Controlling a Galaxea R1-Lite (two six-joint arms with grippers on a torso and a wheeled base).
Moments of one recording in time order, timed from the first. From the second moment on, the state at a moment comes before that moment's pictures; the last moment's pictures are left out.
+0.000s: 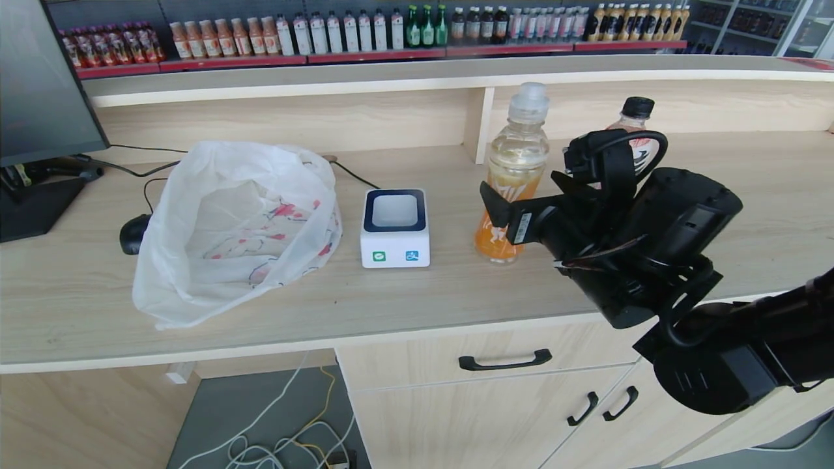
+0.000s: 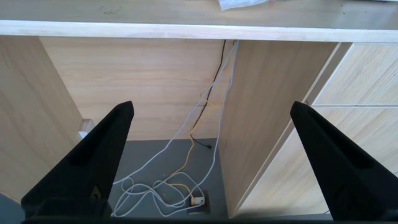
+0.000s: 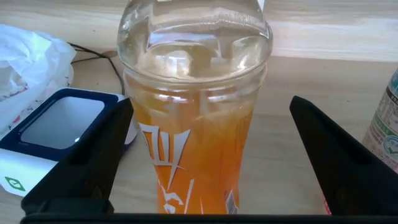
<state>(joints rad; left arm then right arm) 0.00 0.00 0.00 0.00 0.00 0.01 0.60 1.88 -0.91 -1.23 -0.32 -0.13</state>
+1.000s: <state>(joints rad) 0.00 0.00 0.00 0.00 0.00 0.01 0.58 1.94 -0.99 -1.23 -0.31 -0.13</state>
